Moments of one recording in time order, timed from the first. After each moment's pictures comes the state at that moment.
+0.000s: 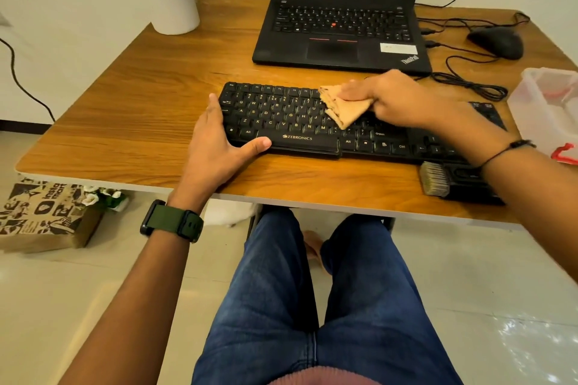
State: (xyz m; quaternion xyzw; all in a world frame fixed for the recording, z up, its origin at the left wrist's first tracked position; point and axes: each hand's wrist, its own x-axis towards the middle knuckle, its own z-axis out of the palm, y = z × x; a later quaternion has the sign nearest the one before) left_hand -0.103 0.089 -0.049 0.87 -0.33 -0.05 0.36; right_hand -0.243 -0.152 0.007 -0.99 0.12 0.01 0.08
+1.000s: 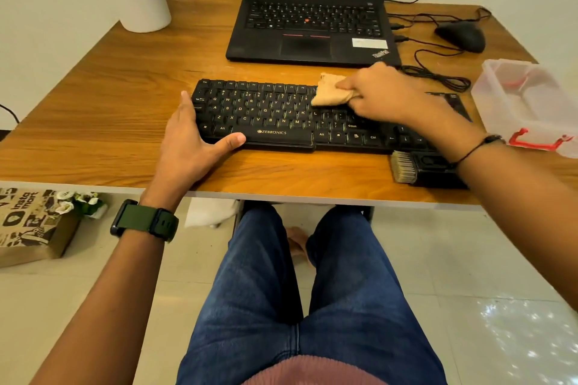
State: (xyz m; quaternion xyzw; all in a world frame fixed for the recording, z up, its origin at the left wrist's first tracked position) left_hand -0.102 0.088 -0.049 0.87 -0.33 -0.04 0.35; right_hand -0.258 -0.143 0.014 -0.97 0.22 -0.01 -0.01
